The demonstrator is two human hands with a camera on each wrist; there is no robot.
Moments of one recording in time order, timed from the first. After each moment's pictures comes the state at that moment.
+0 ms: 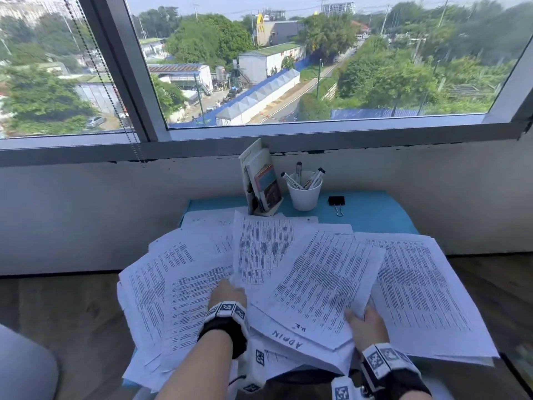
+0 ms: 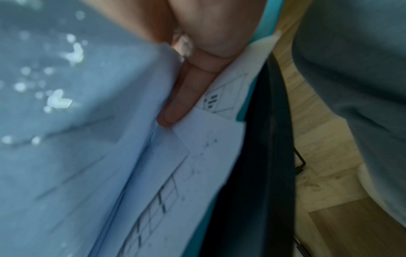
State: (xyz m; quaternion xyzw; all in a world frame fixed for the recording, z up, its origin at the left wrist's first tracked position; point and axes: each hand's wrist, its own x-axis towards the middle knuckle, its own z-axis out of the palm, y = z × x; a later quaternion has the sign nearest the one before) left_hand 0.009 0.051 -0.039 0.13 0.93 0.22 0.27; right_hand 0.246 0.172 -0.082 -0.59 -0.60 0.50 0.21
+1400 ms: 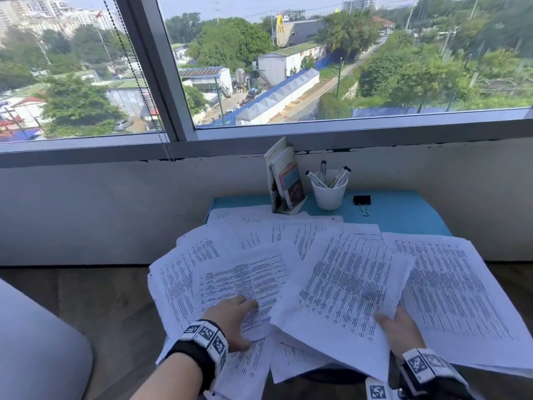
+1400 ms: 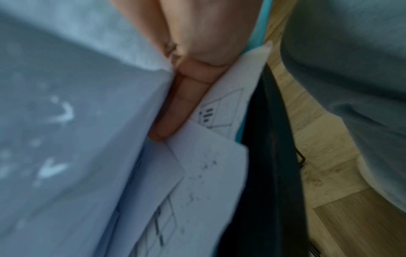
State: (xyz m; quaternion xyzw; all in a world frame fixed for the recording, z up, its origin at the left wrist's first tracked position) left_hand -0.017 -0.031 -0.039 0.53 0.81 -0.07 0.22; right_hand 0.251 0.180 -0.087 -0.57 -0.57 0.57 0.19
